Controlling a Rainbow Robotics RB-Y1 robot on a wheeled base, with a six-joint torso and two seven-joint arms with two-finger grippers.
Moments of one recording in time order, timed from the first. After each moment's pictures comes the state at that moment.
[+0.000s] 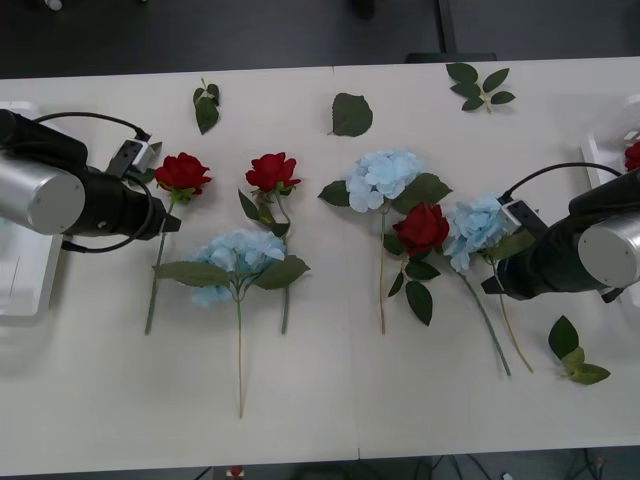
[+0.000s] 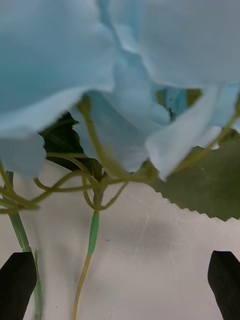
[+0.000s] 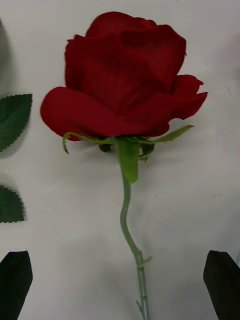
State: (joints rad) right arm -0.33 -0.83 0.37 -1.62 -0.82 1.16 1.61; left arm -0.49 0.80 -0.36 -1.53 0.81 1.07 -1.51
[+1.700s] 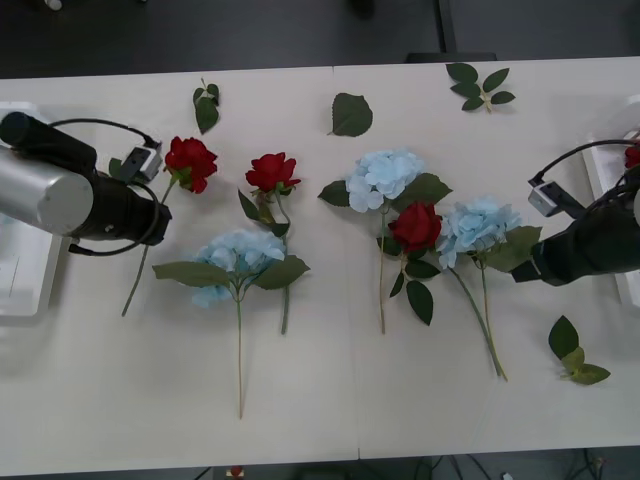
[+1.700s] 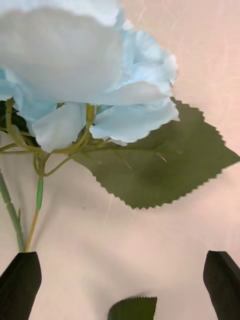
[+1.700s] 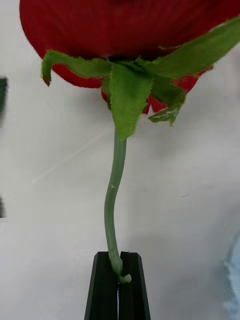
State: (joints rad) right arm -0.33 -0.77 0.08 -1.57 -0.91 1.41 1.85; left arm -0.52 0.83 -0.39 -1.51 0.89 1.09 -1.51
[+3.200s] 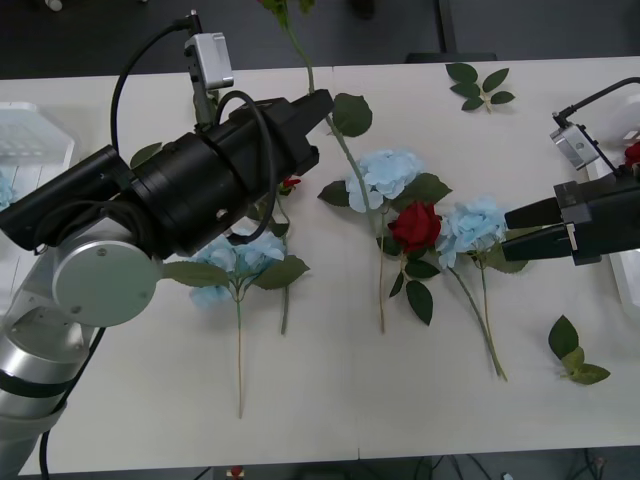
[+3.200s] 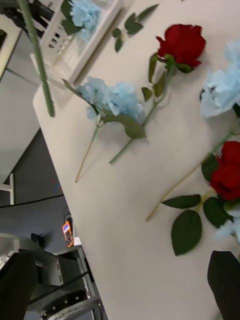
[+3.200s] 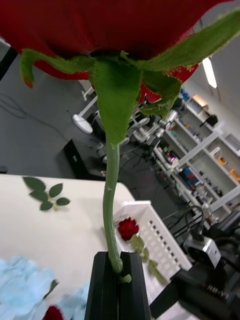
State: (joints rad) right arm -0.33 -0.91 0.01 -1.60 -1.88 1.47 2.21; left arm -0.26 0.41 -0.35 -2.07 1.09 0.36 -1.52
